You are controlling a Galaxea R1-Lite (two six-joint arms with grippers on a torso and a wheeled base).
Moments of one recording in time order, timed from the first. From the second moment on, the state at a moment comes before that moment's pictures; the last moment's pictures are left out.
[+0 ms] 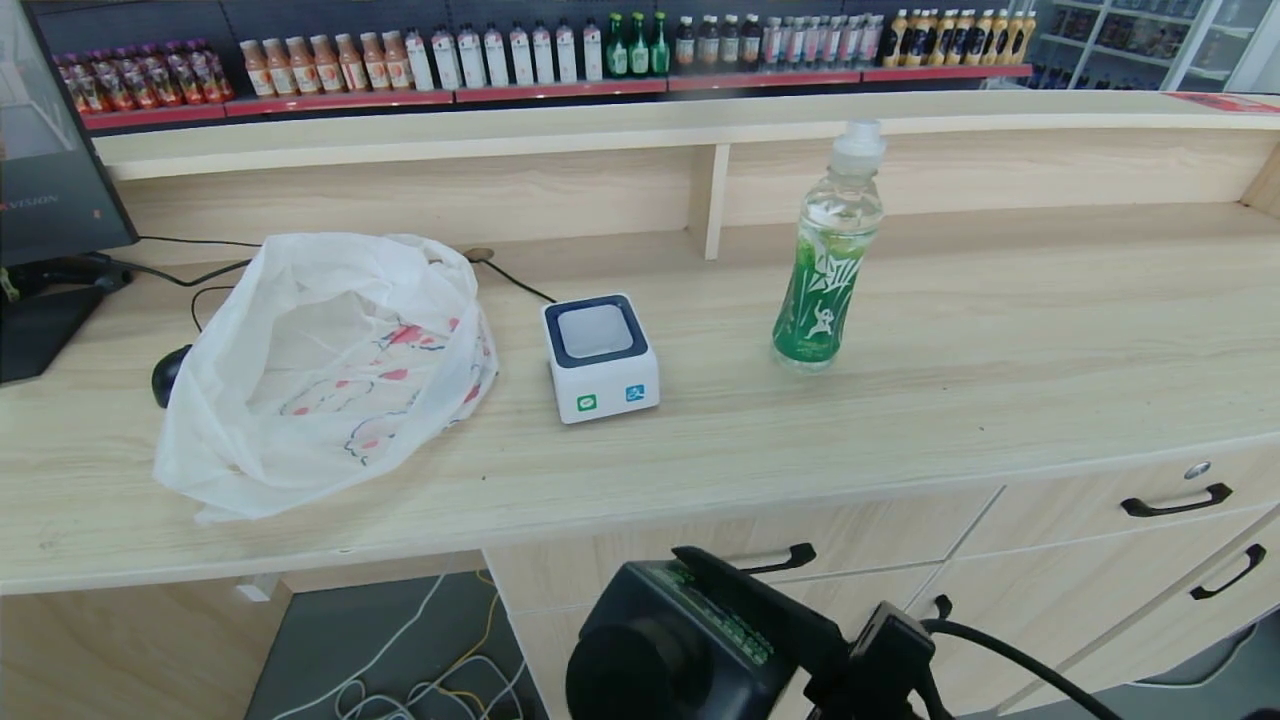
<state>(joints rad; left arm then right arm) 0.00 0.00 0.00 0.00 0.00 0.00 1.24 1.73 -0.35 -1.57 -0.42 -0.86</state>
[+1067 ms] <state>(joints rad) 0.00 0.00 0.00 0.00 0.00 0.00 0.76 1.96 -0.93 -1.57 -0.21 -0.19</state>
